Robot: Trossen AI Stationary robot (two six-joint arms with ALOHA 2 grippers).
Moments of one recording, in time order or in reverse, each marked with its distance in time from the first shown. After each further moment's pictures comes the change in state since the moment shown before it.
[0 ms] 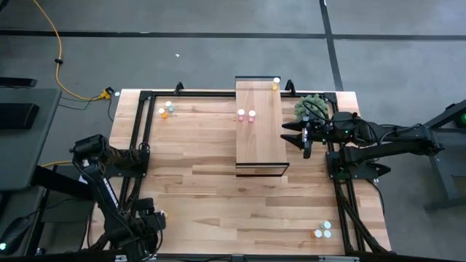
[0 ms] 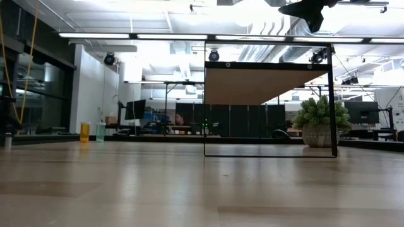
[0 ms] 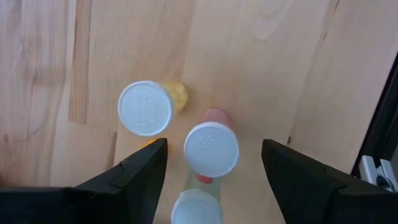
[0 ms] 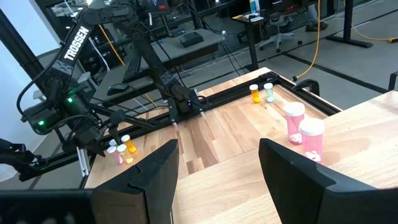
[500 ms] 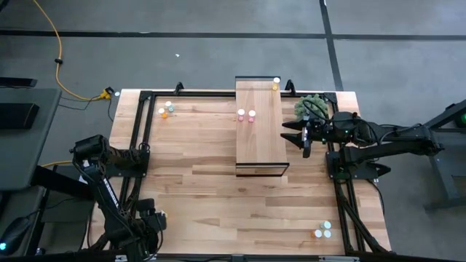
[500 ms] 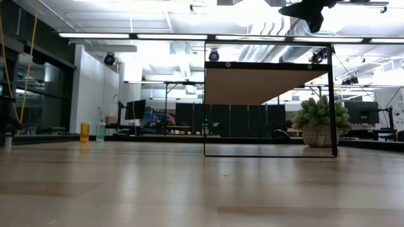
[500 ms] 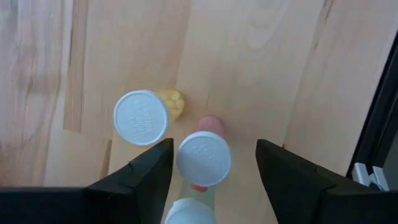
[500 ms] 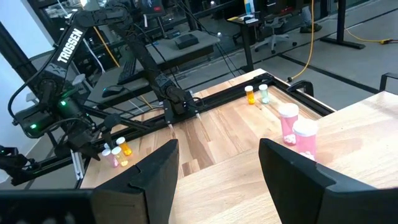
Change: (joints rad) left arm 0.000 0.003 0.000 0.021 -0.022 0.003; right arm 0.000 0.000 0.000 0.000 0.020 0.000
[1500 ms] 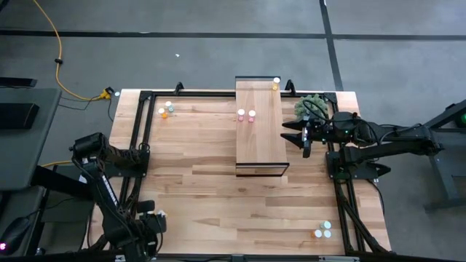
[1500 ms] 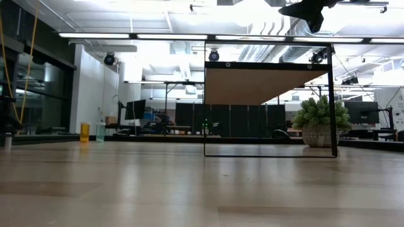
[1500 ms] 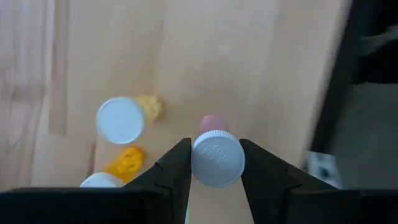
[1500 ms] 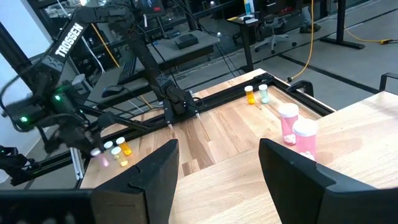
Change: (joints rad) left arm 0.008 -0.036 0.053 0.000 0.019 0.039; right arm 0.000 0.000 0.000 0.000 0.003 0.000
